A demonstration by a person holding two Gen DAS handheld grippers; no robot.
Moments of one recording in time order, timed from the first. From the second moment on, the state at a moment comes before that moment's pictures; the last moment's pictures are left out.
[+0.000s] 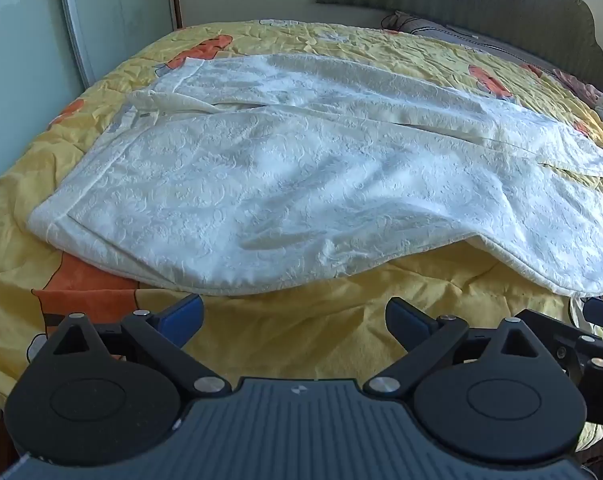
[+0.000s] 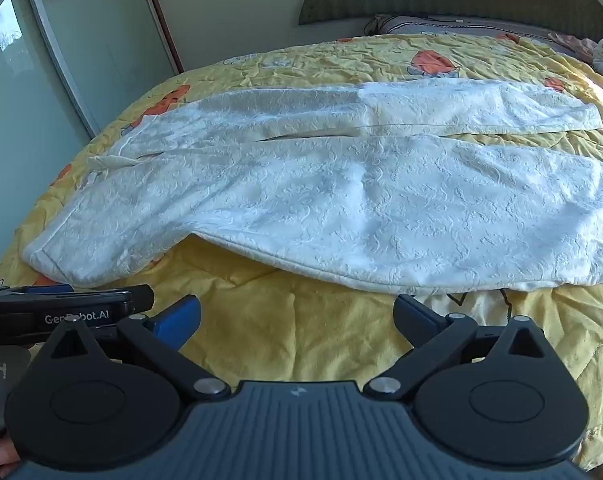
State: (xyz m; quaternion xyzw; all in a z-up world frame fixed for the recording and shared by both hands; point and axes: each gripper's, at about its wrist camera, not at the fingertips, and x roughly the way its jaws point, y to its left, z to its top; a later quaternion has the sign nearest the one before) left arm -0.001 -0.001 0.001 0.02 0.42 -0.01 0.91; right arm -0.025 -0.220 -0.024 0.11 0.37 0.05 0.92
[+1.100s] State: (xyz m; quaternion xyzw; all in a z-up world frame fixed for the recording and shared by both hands) left arm 0.000 -0.001 -0.004 0.01 0.43 -0.02 0.90; right arm -0.024 -0.220 -0.026 0.12 0.38 0.07 0.91
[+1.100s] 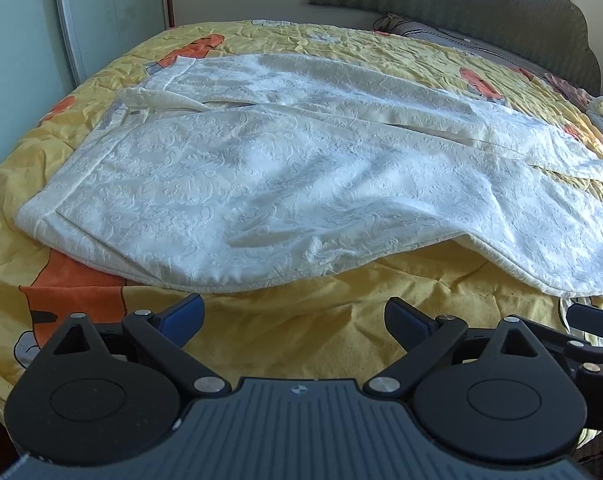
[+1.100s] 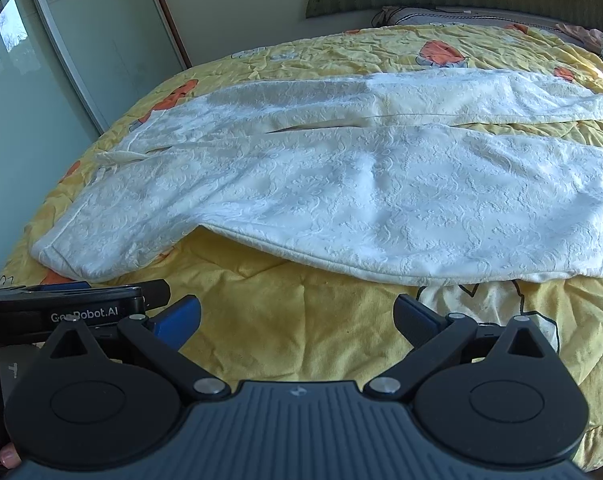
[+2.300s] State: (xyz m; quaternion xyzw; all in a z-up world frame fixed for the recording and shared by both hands) left arm 0.003 0.002 -0.016 0.01 0.45 0.00 0.89; right arm -0.023 -0.220 -0.029 0.13 0.39 0.08 0.91
